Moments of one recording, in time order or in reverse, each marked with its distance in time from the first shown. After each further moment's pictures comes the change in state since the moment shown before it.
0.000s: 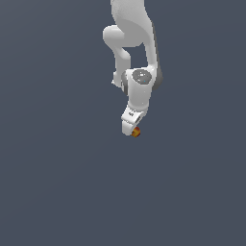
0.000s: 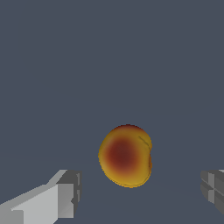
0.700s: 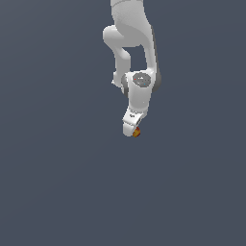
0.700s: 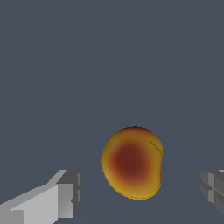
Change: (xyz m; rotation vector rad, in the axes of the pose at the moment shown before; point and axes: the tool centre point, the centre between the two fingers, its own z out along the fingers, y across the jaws) arm 0.000 -0.004 0.015 -0.002 0.002 -0.039
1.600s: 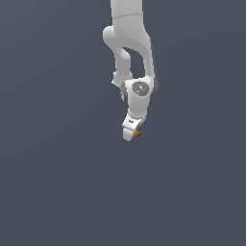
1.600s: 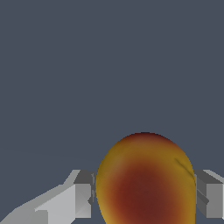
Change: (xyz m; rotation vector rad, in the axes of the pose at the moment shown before) arm -0.001 0.000 0.037 -0.001 0.000 -0.003
